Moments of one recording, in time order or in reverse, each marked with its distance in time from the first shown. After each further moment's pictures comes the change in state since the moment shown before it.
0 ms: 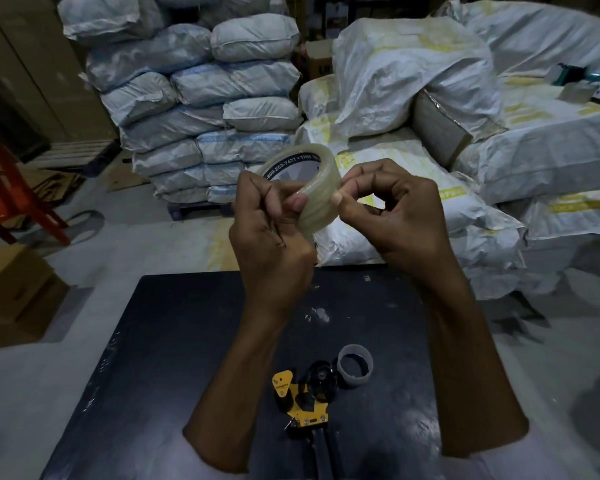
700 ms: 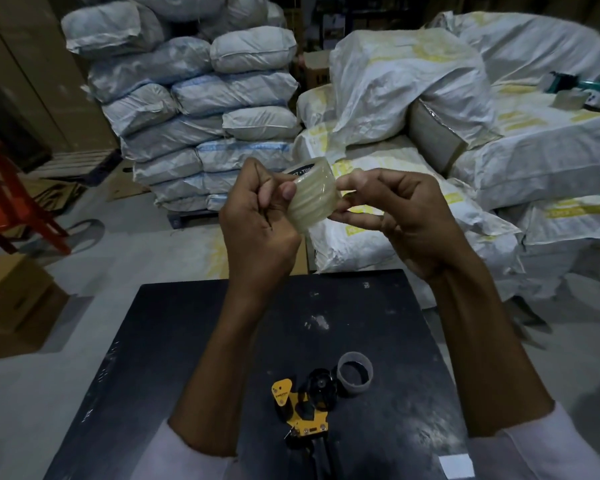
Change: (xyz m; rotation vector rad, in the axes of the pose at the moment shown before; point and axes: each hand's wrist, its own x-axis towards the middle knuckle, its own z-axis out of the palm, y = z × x) left_hand 0.031 -0.013 -0.005 0.087 -0.083 0.041; right_hand 0.016 0.001 -0.023 0.422 -0.128 0.253
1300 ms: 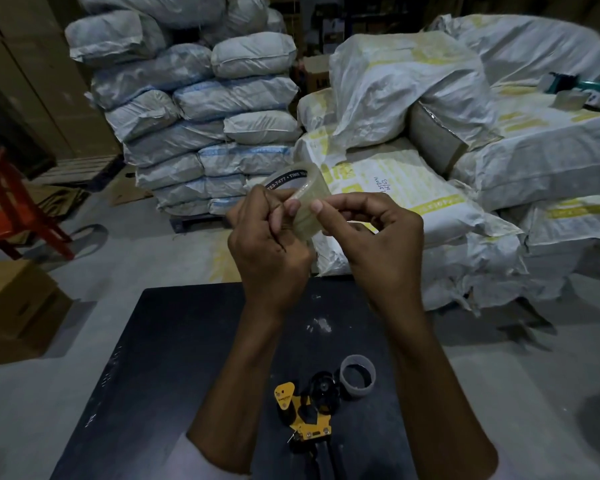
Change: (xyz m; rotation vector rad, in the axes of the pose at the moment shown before) left_hand -0.023 0.006 0.009 0.154 0.109 0.160; right_hand -0.023 0.029 0.055 -0.266 0.464 -0.176
